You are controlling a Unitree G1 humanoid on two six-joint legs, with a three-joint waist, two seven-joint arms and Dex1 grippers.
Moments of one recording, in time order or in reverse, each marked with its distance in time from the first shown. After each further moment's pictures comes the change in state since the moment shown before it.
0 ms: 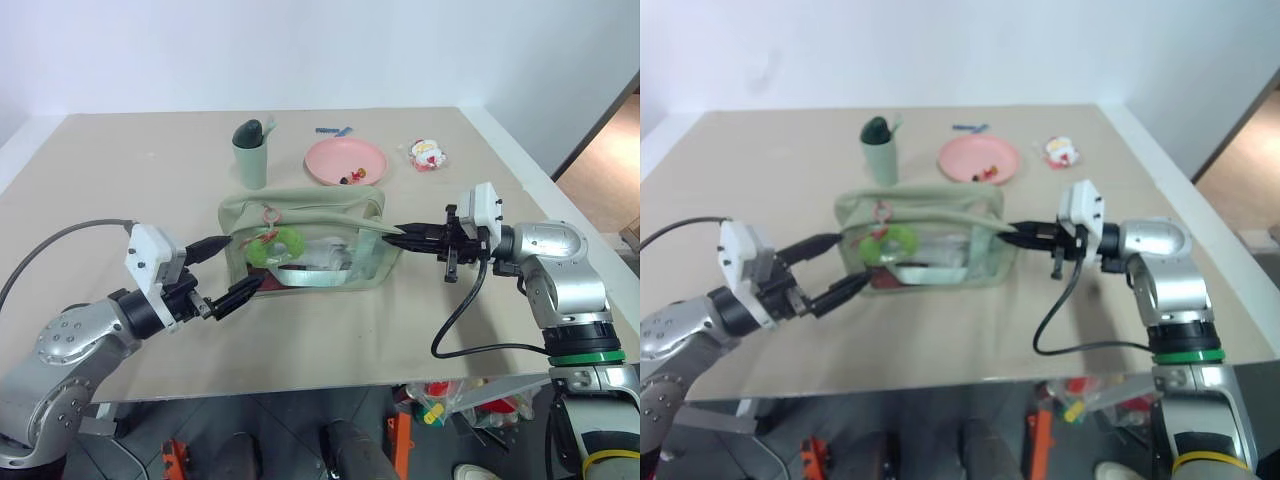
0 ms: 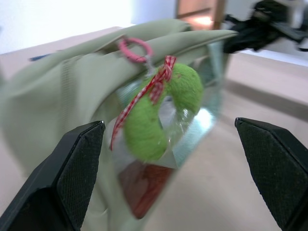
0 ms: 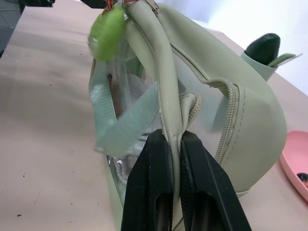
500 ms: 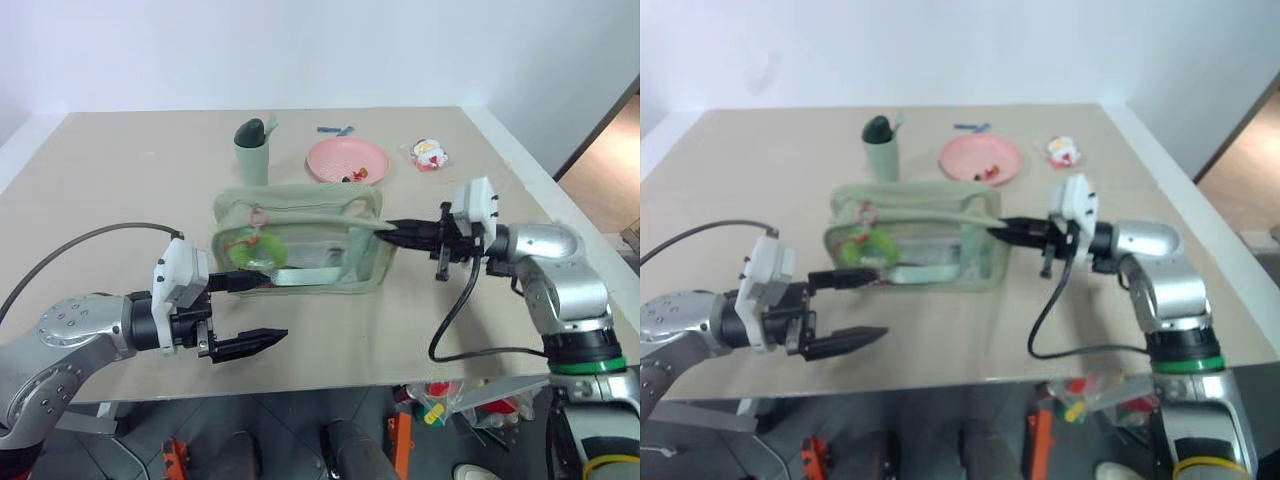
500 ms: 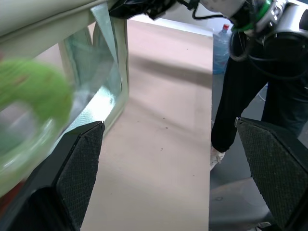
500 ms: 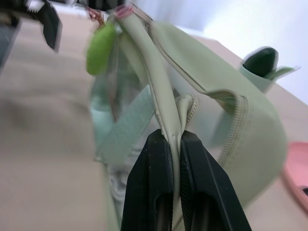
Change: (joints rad) left arm -0.081 0.202 -0.082 0.010 -0.161 0.098 -0.287; right arm -0.041 -0.002 0.006 0.014 0.005 0.006 -0.026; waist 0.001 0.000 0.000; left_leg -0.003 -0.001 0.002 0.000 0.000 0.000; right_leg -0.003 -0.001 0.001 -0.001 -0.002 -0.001
